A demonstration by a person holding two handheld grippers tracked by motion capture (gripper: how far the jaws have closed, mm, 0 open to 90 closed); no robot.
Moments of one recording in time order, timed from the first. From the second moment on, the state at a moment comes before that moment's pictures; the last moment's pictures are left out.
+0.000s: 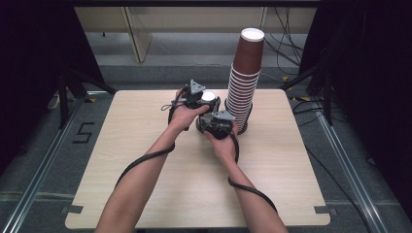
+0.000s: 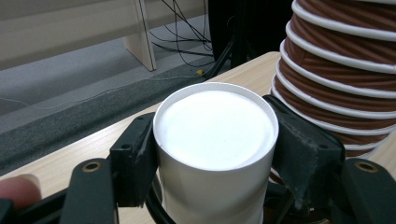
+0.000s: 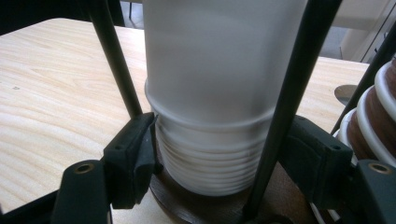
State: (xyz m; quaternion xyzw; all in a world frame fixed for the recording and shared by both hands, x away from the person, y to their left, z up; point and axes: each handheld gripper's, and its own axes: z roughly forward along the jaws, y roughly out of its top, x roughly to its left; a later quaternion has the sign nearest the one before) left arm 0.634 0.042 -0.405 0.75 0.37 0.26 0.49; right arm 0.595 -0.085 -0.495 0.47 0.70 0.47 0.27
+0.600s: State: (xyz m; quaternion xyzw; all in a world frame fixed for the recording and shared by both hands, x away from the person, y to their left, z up) left arm 0.626 0.045 -0.379 0.73 0.36 0.27 0.50; right arm 0.591 -0.088 -0.489 0.46 0.69 0.47 0.29
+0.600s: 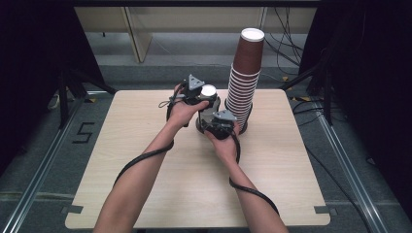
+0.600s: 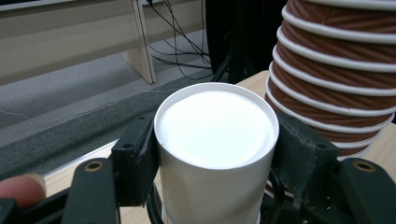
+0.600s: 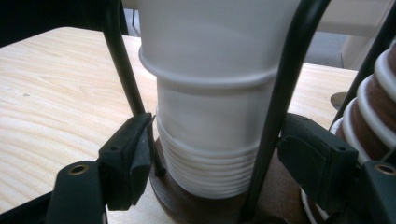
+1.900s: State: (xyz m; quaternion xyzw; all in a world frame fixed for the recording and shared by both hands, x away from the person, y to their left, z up) left arm 0.559 0.064 -0.335 0.75 0.35 0.28 0.49; right arm 0.543 -0.110 -0.459 0.42 0.71 0.50 0.27
